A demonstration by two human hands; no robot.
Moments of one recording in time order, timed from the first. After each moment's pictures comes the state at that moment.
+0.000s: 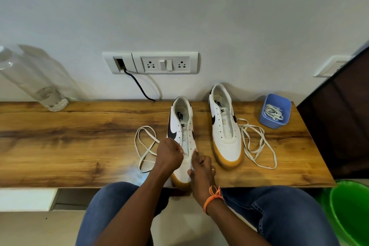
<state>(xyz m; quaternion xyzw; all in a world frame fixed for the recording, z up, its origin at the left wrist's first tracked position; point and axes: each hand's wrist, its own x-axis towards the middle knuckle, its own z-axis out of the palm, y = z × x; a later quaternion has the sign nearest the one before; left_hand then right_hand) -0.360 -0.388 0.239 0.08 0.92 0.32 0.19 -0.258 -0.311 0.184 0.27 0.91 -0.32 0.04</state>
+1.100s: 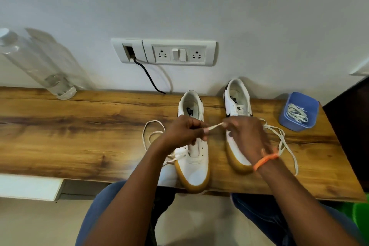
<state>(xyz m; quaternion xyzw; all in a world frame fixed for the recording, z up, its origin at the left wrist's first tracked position) -0.404 -0.383 0.284 0.20 0.77 0.50 0.34 -0.311 -0.182 0.242 0.11 0.94 -0.30 -0.11</state>
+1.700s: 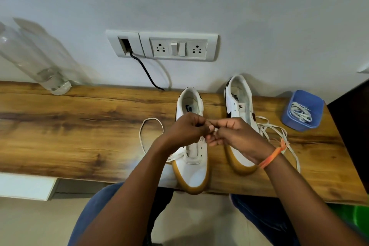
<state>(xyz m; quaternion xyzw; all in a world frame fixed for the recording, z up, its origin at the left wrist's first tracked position) -0.405 -0.369 0.282 0.20 0.76 0.50 0.37 -0.326 -0.208 0.288 0.11 0.74 -0.65 0.14</state>
